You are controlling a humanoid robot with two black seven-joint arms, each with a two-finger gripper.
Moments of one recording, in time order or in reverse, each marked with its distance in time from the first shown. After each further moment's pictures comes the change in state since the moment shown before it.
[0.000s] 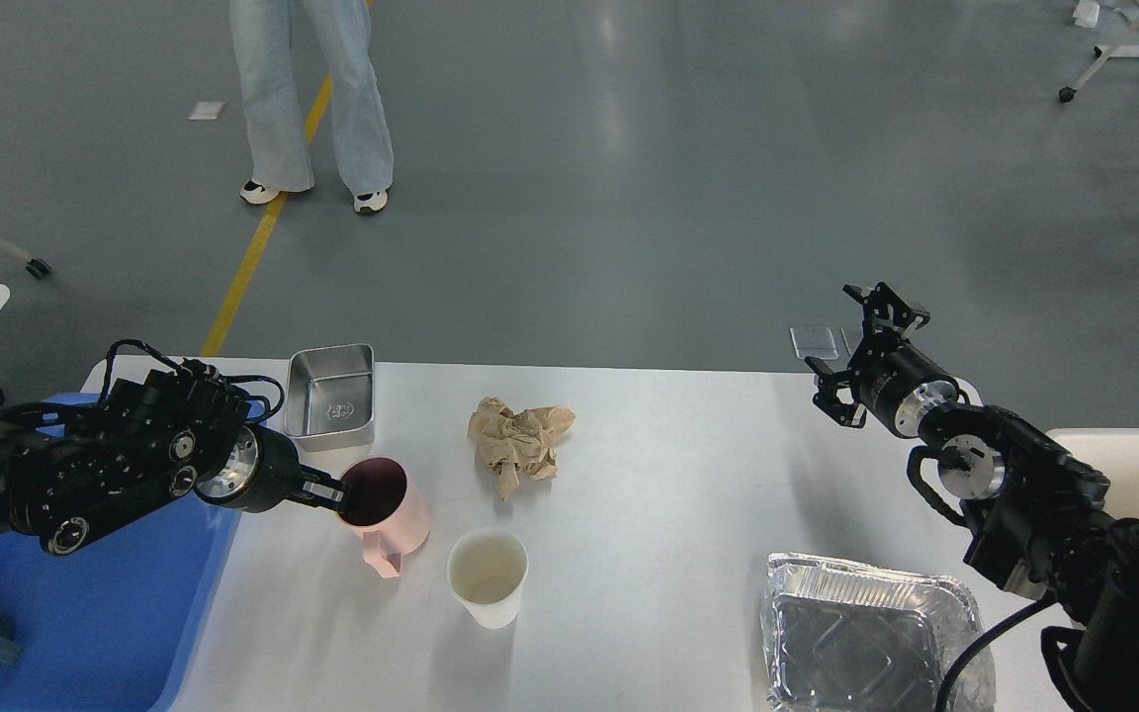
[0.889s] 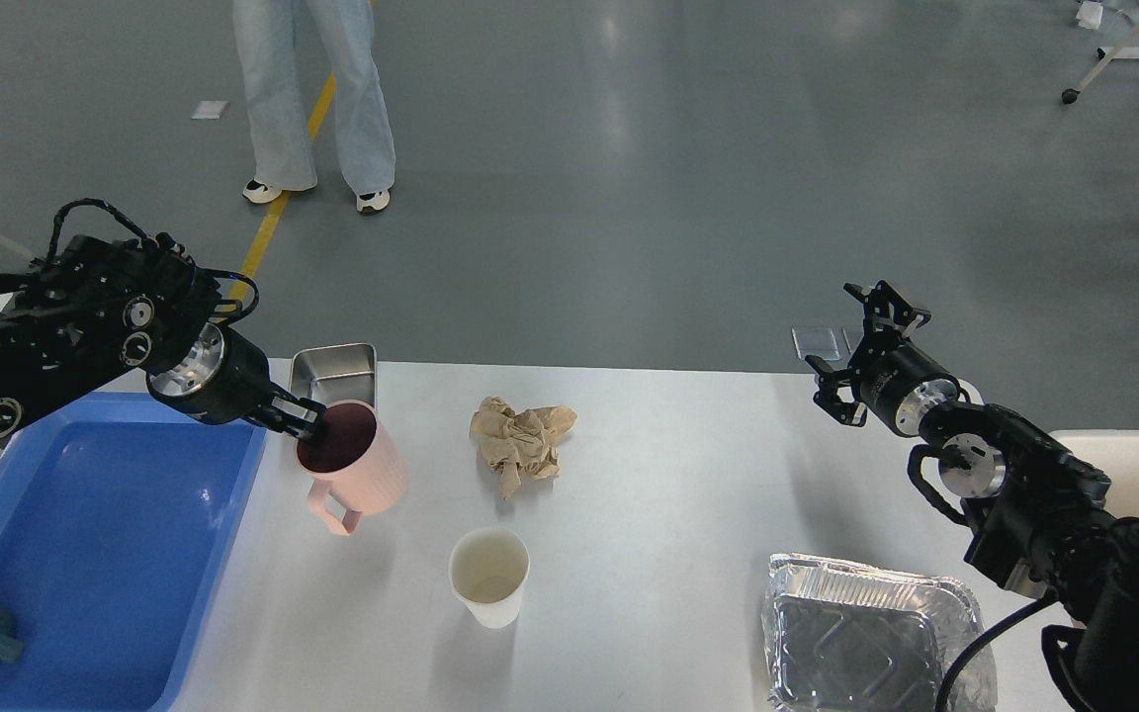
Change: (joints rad) left arm -0.226 0.109 -0.049 -0.081 -0.038 -0.305 -0.006; right arm 0.002 -0.001 0.000 0.000 0.000 0.000 0.000
